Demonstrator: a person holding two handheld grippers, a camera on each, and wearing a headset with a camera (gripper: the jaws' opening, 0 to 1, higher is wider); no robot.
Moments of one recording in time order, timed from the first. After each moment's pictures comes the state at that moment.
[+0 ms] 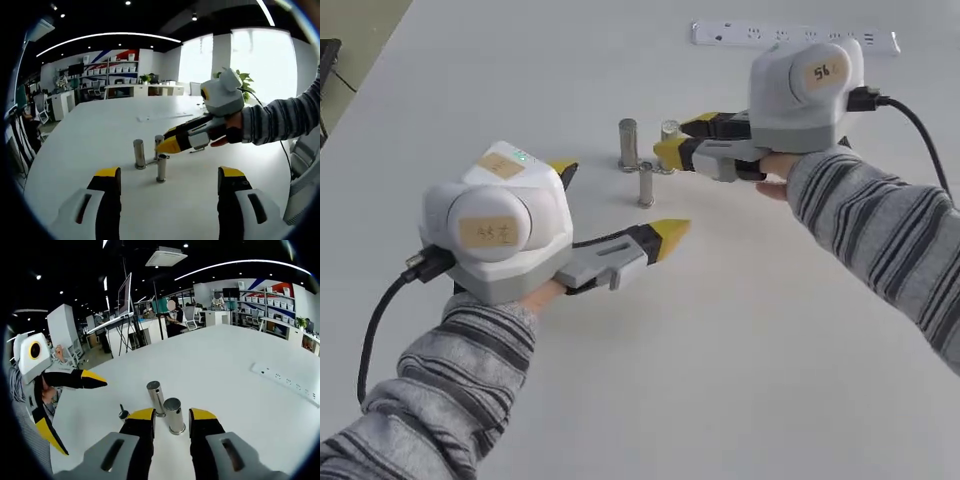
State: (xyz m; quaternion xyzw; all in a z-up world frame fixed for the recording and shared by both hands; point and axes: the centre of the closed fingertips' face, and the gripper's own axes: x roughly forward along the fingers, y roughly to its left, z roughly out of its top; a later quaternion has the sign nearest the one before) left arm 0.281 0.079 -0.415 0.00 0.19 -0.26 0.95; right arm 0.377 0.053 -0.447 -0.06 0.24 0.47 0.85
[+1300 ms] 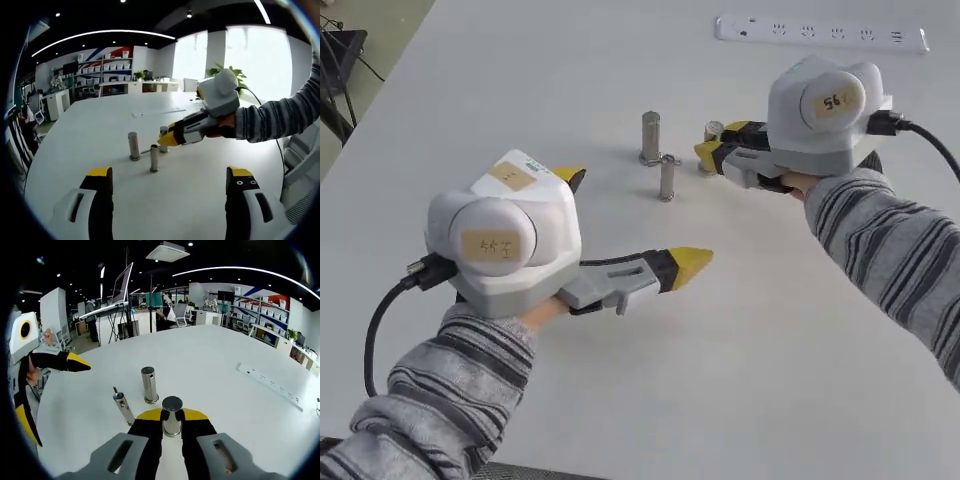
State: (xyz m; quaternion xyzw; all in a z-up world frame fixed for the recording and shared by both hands) left arm 0.259 0.075 -0.417 0.01 0.21 -0.28 0.94; right arm 0.367 0.026 -0.451 -0.13 0.23 0.41 0.87
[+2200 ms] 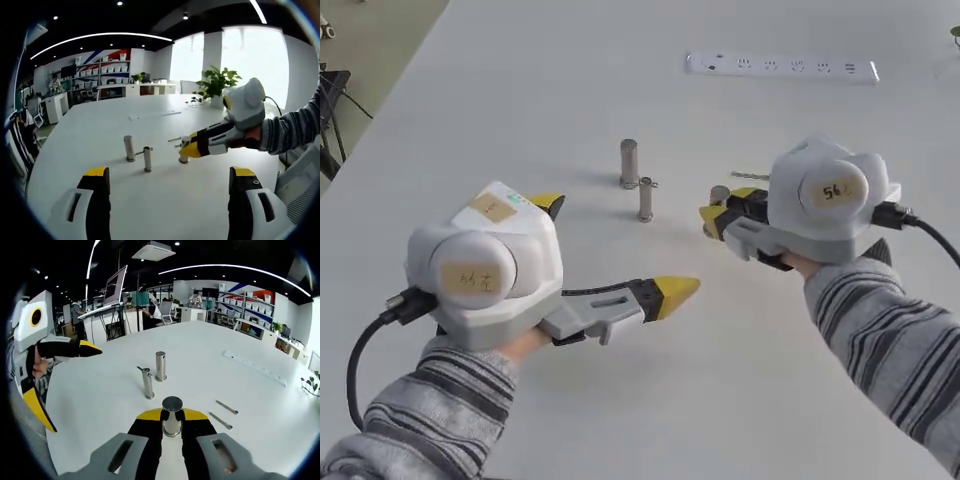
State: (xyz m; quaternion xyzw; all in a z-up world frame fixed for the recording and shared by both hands) left arm 0.239 0.072 -0.404 0.02 0.20 -0.29 0.94; right arm 0.305 -0.004 -0.446 -0.12 0.25 0.35 0.89
